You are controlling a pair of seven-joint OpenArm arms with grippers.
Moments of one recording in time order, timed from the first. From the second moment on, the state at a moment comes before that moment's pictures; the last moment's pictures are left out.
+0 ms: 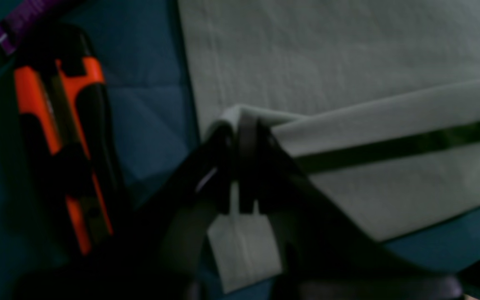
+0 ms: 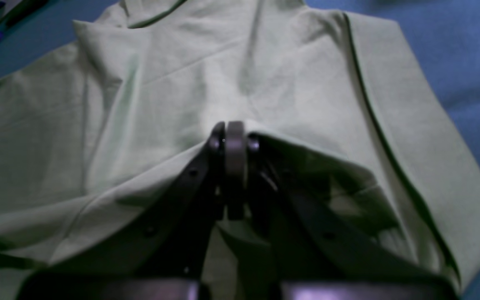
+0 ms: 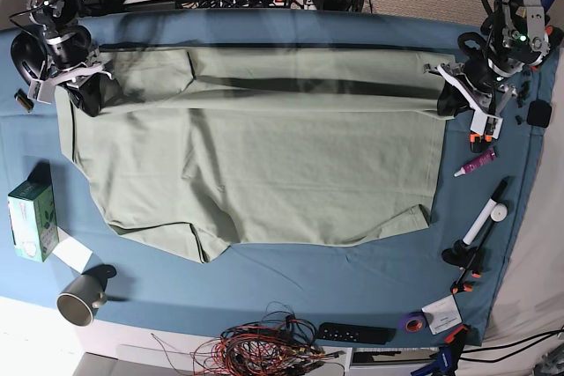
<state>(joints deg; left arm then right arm) 21.3 -19.9 -13.2 104.7 -34.8 -18.5 43.6 -18.4 10.0 45.9 93.7 37.5 36.6 -34.9</state>
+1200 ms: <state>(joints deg) 32.3 -20.6 -31.6 114.9 -52.5 -27.5 57.3 -27.4 9.1 64.3 93.7 61.9 35.7 -49.8</state>
